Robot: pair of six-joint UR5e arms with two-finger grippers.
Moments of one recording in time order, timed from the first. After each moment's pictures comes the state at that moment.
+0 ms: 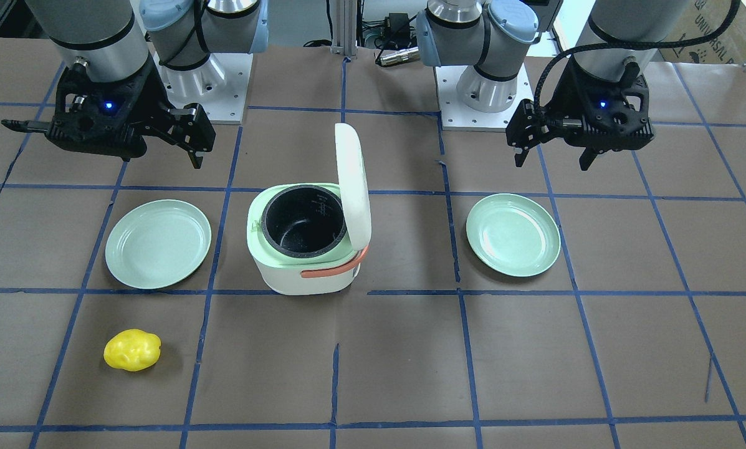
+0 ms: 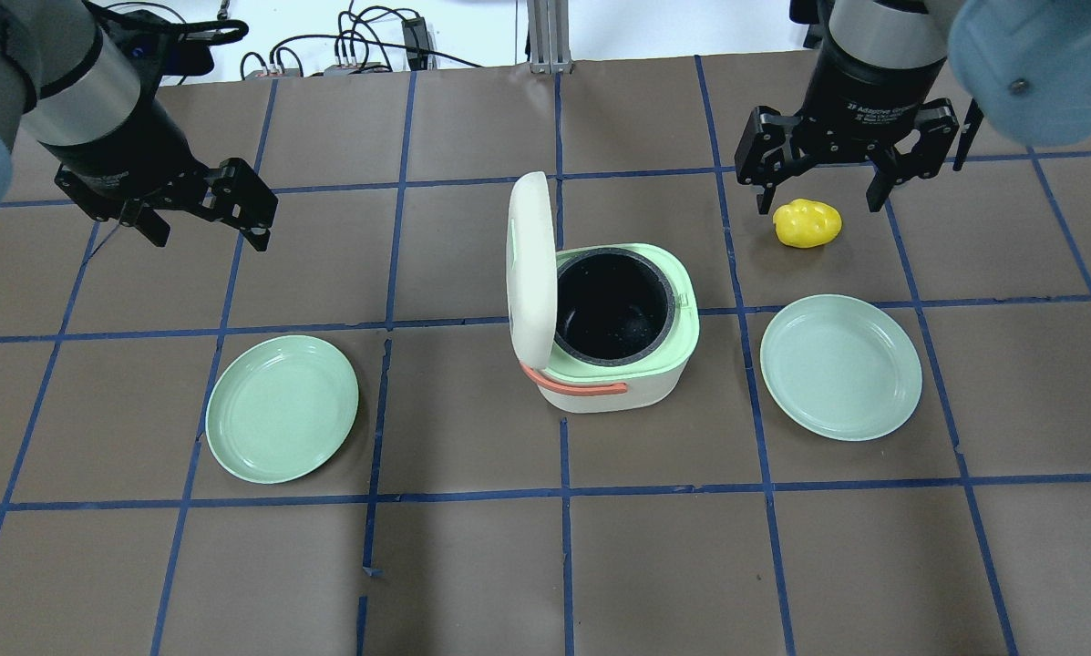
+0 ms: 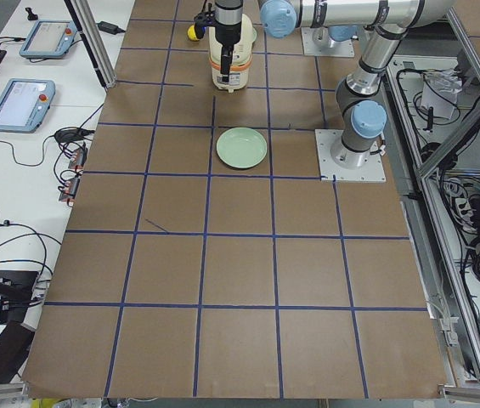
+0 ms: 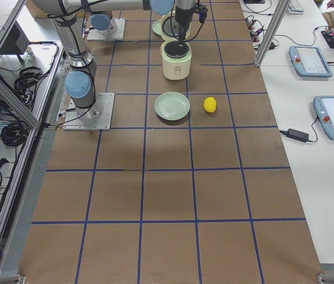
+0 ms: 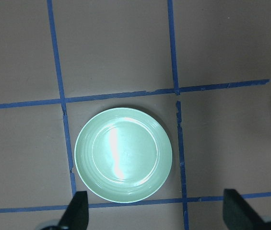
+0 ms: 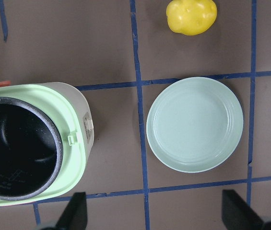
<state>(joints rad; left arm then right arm) -1.48 -1.51 -1.65 -1.52 1.61 0.17 1.62 -1.53 1.51 -1.51 -1.62 0.11</state>
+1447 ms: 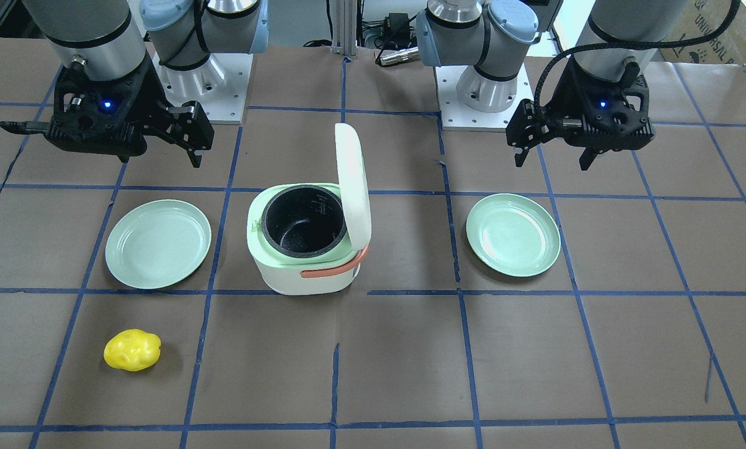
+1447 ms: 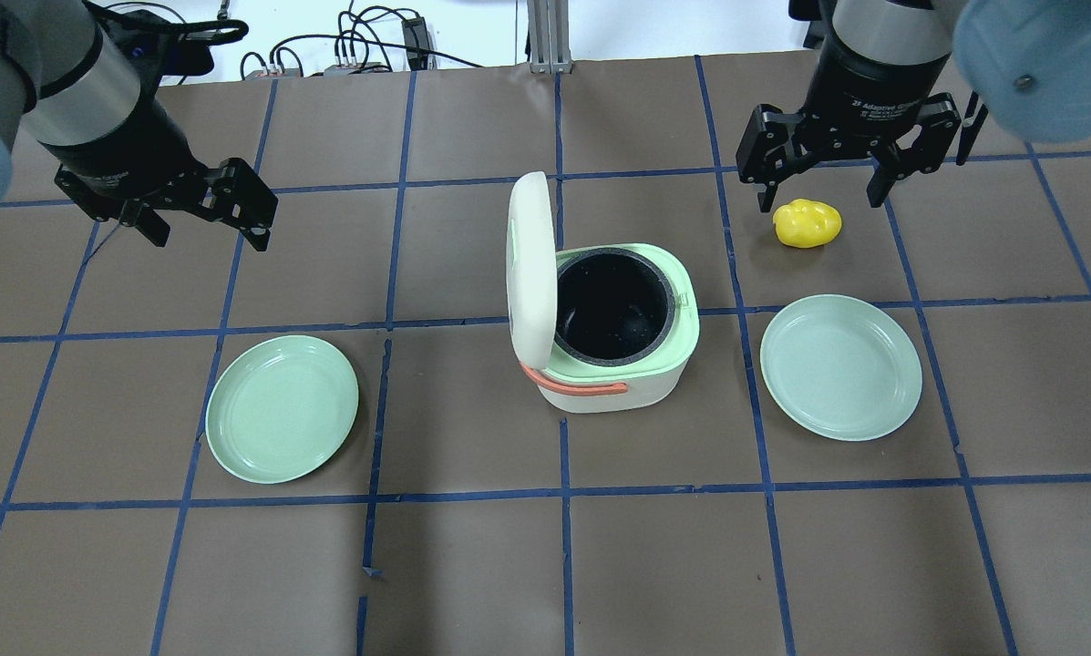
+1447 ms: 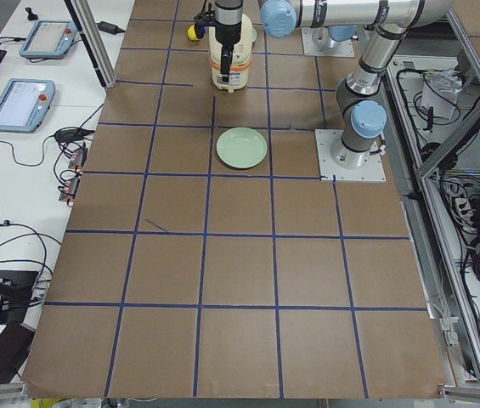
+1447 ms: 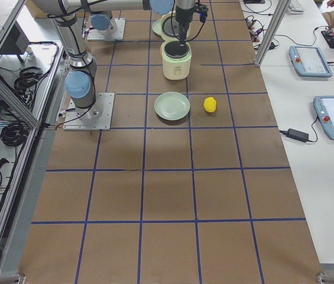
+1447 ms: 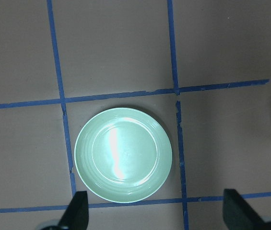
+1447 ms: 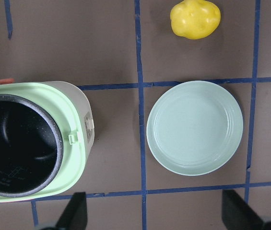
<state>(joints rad) -1.48 -1.51 -1.65 -1.52 1.61 0.17 1.61 -1.53 1.51 -1.52 -1.61 0.07</state>
